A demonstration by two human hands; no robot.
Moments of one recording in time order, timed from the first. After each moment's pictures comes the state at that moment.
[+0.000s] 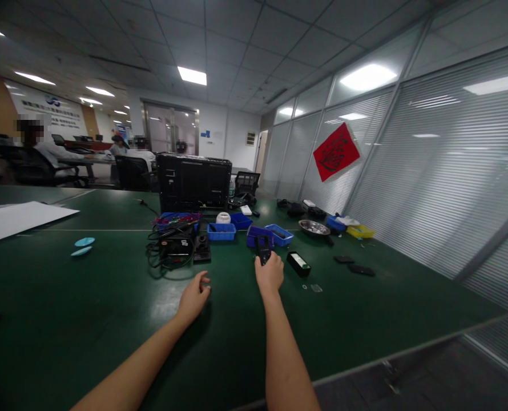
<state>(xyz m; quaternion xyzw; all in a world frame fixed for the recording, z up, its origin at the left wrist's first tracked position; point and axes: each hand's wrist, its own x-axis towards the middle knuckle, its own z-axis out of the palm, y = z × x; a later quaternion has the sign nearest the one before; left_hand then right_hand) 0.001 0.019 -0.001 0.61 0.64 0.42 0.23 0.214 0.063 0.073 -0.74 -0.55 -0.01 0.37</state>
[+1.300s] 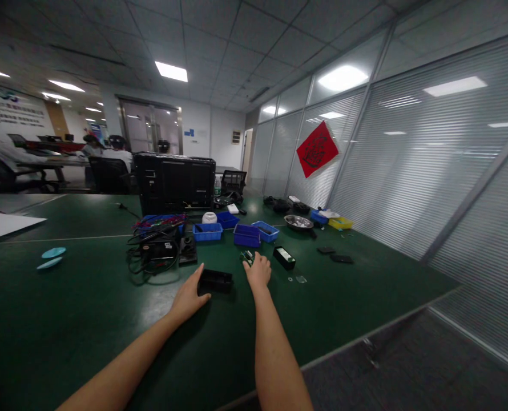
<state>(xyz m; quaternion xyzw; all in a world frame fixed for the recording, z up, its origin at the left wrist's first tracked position) 0.014 0.023 0.010 0.72 0.58 0.34 0.16 0.234 0.085 0.034 -0.77 -0.59 -0.01 0.27</state>
